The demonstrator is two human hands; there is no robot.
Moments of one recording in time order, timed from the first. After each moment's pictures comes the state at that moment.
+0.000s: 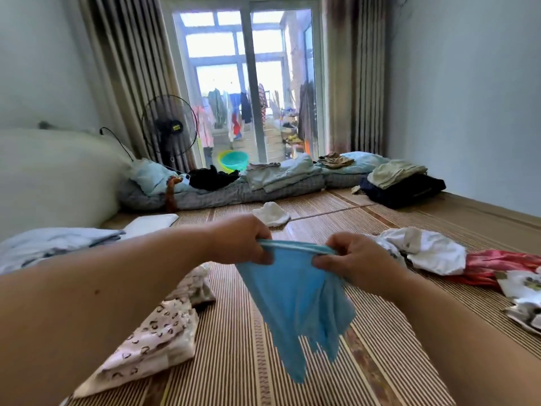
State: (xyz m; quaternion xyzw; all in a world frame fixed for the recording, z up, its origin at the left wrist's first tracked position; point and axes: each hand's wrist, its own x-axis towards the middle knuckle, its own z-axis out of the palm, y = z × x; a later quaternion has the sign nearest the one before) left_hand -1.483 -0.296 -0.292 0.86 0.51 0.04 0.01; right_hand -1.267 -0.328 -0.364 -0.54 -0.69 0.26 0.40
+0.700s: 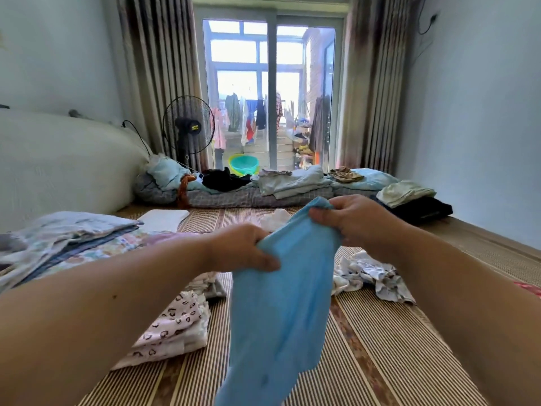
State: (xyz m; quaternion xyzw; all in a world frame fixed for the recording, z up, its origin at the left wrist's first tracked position) left_hand -1.539 -0.316 -0.301 0.84 0.47 0.16 0.20; right_hand -1.323 -0.347 -0.278 -0.52 -0.65 0.34 0.44
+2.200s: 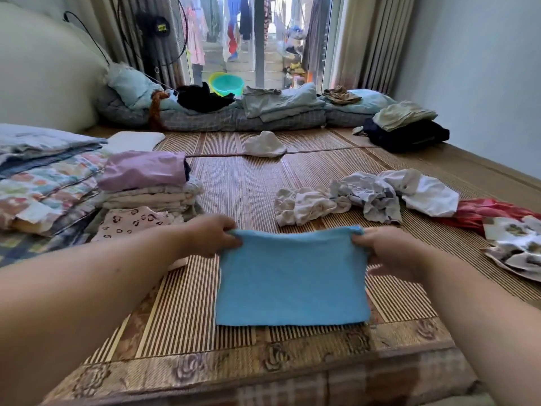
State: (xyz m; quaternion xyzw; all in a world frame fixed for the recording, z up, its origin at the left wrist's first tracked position) left_hand -1.551 -0.278 -0.449 0.75 0.58 0.09 0.30; right_hand -1.238 -0.340 -0.453 -0.66 -0.47 0.49 0.31
